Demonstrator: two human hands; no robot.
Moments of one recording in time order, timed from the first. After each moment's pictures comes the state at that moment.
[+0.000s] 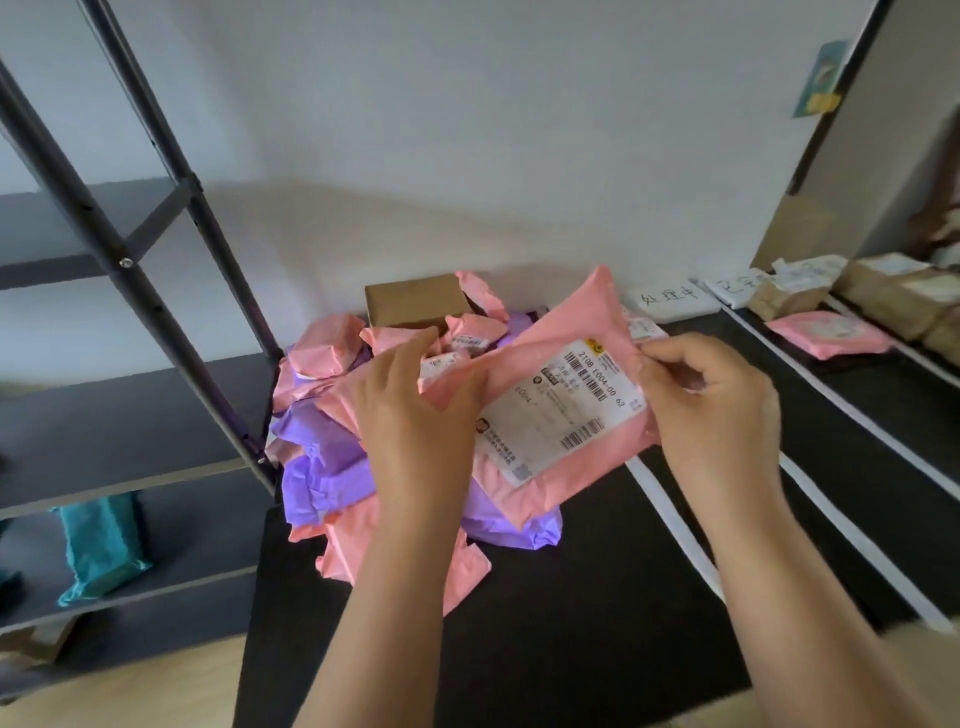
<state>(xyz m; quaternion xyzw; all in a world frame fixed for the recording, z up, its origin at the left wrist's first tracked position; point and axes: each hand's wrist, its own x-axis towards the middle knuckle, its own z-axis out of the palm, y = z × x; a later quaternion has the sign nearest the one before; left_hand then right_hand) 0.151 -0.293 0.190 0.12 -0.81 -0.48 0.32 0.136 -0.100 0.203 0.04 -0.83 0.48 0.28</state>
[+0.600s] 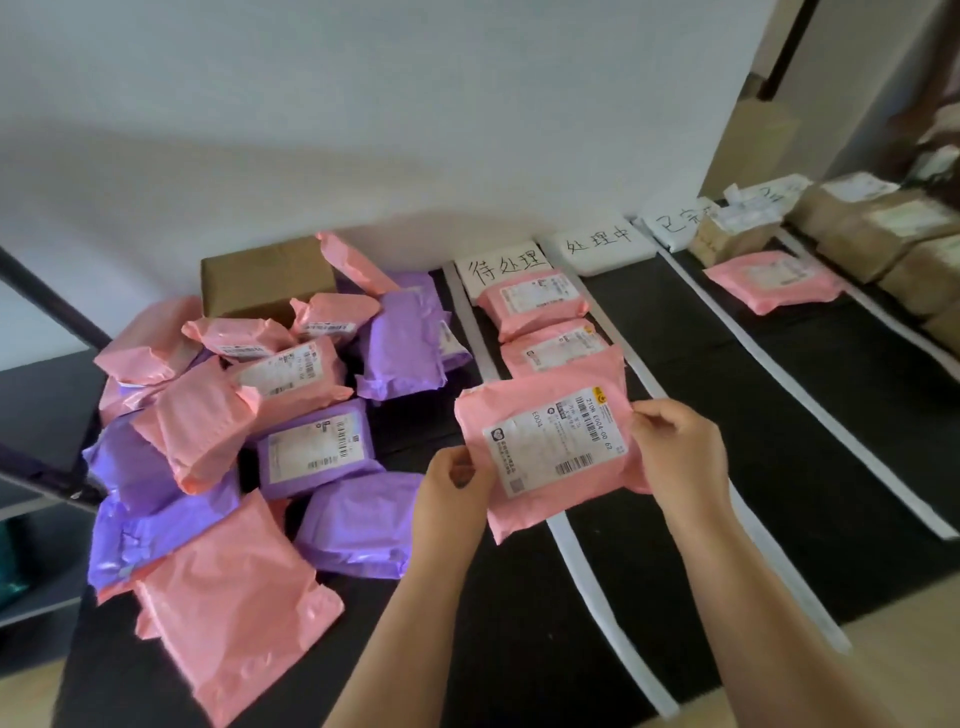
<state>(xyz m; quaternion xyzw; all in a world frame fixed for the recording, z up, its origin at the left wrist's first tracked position) 0.038 -0.116 0.043 0.25 -0.78 -0.57 -0.05 0.000 0.091 0.059 -0.18 -0.85 0.49 0.06</state>
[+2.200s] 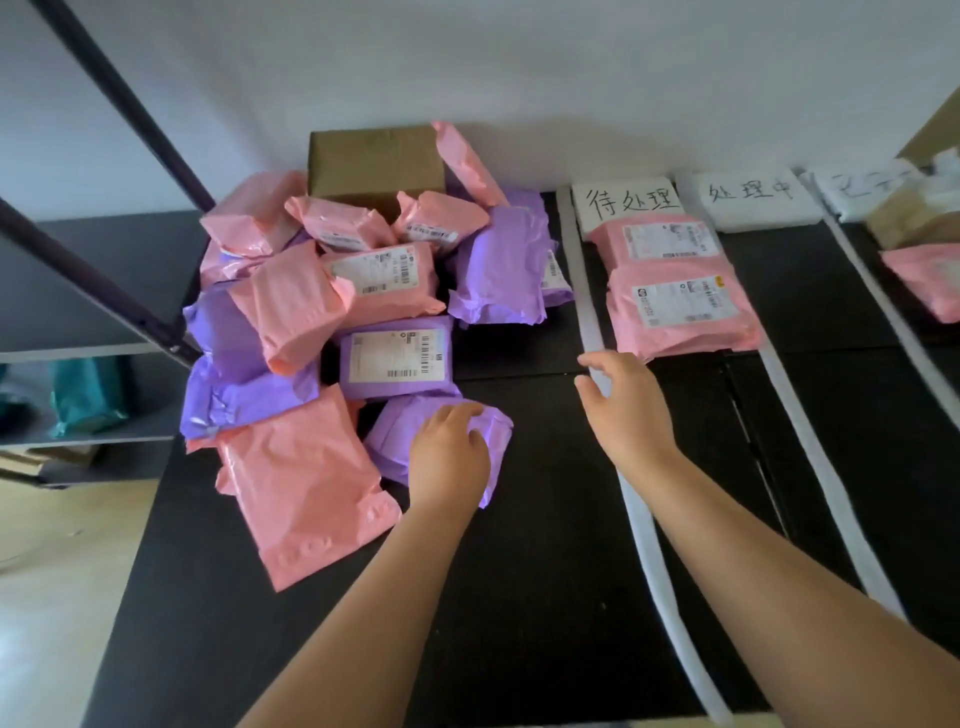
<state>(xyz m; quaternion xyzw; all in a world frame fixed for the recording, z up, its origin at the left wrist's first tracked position) 0.036 -0.194 -0.028 0.23 -0.93 -0.30 -0.02 -0.050 -0.021 -0.005 0.07 -0.94 0.35 -0.02</state>
